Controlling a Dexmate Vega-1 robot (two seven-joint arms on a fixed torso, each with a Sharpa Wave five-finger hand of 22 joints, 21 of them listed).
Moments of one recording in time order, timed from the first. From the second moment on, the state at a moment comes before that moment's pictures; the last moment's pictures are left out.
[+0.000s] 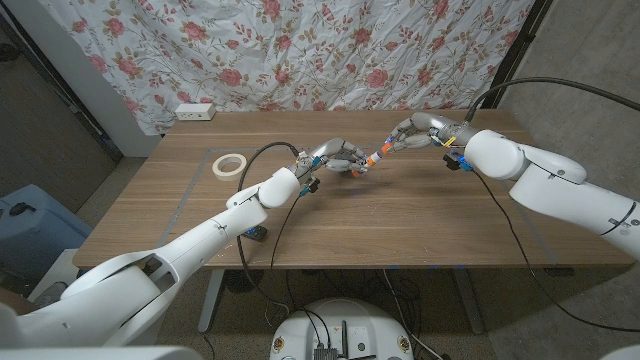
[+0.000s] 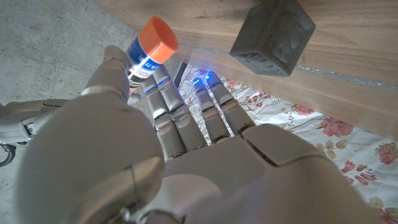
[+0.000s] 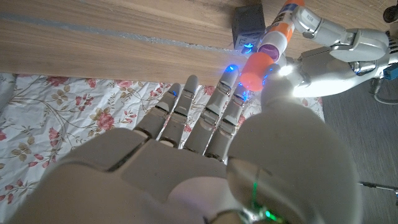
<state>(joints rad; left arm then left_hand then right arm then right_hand) 0.59 0.46 0.75 -1.28 0.18 -0.43 0.08 0.92 0.00 0.31 -0.17 0.18 1.06 -0.12 0.19 0.18 1.12 -0.22 0.19 0.19 0.59 -0.06 0.18 0.17 0.51 0.01 0.21 0.17 -0.84 -1.08 -0.45 -2.19 -0.09 -0.43 0.10 0.98 -0.02 0.26 -0.14 0.22 0.90 -0.22 0.45 0.19 1.09 -0.22 0.22 0.23 0.50 -0.05 0.45 0.26 0.42 -0.02 0.19 0.16</state>
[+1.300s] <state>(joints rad) 0.59 0.46 0.75 -1.27 0.19 -0.43 0.09 0.92 0.01 0.31 -0.17 0.18 1.06 -0.12 0.19 0.18 1.13 -0.22 0.19 0.19 0.59 -0.06 0.18 0.17 0.50 0.00 0.20 0.17 -0.83 -1.06 -0.48 -2.19 -0.14 -0.46 0.11 0.98 -0.01 0.25 -0.14 0.22 0.90 -0.22 0.44 0.19 1.08 -0.22 0.22 0.24 0.50 -0.05 0.45 0.26 0.42 -0.01 0.19 0.16</state>
